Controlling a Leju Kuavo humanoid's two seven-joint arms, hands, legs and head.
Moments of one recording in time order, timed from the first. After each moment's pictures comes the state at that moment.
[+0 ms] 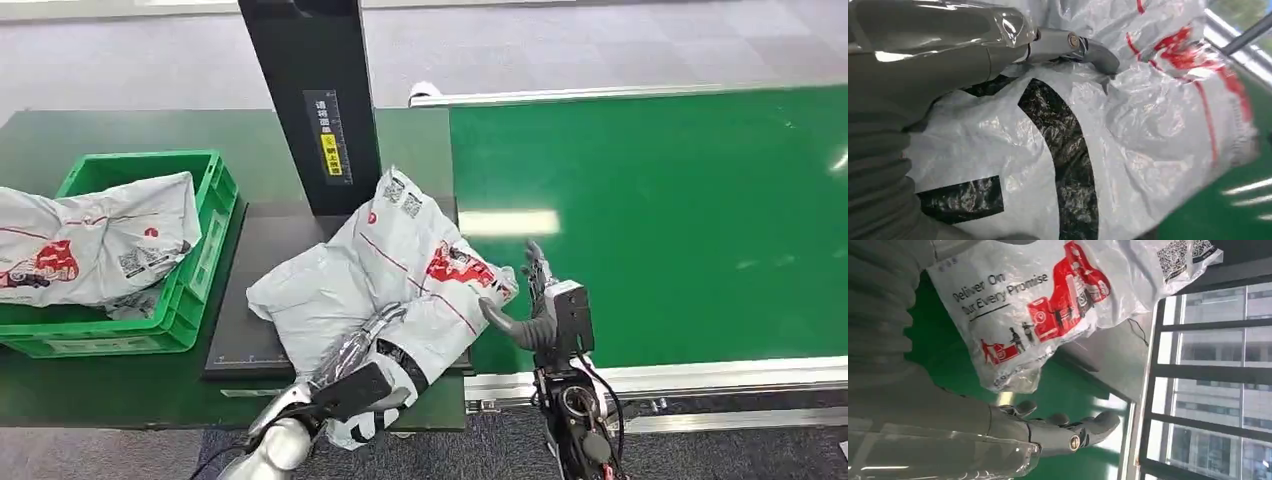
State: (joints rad) left arm -0.22 -0.14 -0.37 -1.05 -0.69 -0.13 -0.29; right arm -0.27 0.16 0.08 -1.03 0.19 -0.03 -0.44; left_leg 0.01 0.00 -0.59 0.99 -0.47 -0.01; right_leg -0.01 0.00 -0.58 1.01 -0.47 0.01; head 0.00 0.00
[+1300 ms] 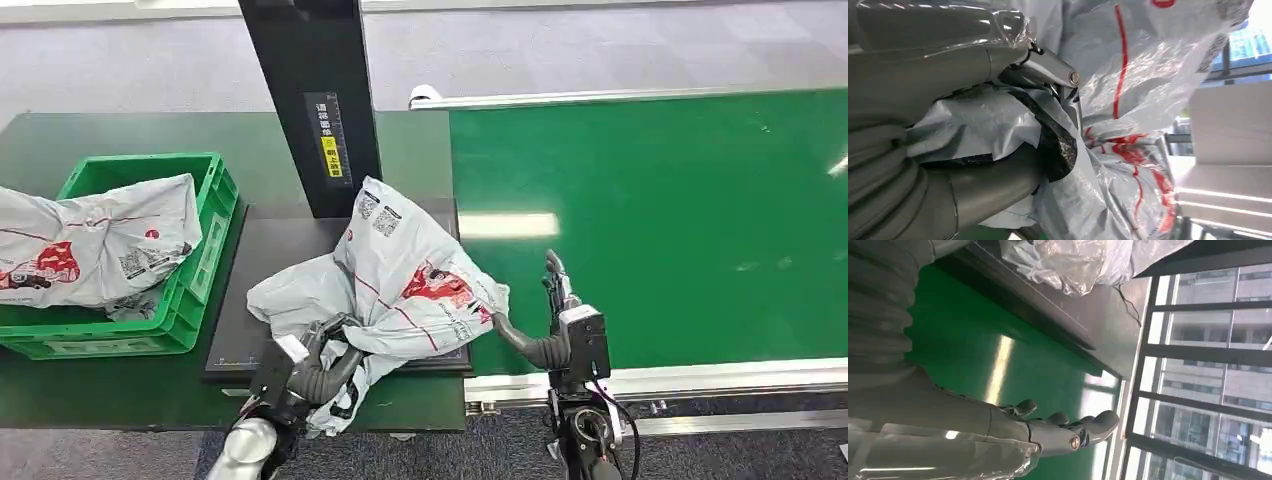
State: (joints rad) left arm -0.13 -0.17 -0.19 -1.18 -0.17 -0.30 -0.53; right arm -0.17 0.18 0.02 -1.16 0.26 -0.06 -0.49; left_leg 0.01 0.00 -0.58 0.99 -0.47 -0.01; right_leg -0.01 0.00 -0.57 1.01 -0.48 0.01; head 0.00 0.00
